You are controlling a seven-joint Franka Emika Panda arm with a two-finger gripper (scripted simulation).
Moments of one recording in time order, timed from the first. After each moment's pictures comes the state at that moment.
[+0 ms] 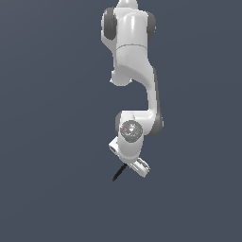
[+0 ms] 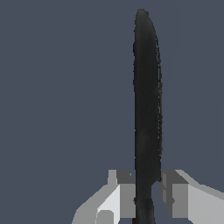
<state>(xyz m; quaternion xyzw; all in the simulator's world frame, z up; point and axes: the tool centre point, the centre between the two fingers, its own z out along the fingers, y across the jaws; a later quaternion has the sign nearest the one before) 0.091 0.032 0.010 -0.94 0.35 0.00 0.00</state>
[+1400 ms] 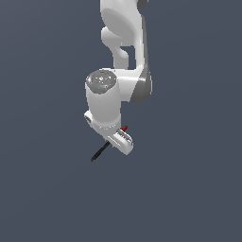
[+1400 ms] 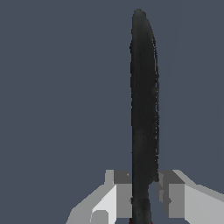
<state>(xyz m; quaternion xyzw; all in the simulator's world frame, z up) 0.056 -0.044 0.160 -0.94 0.35 0.00 0.00</state>
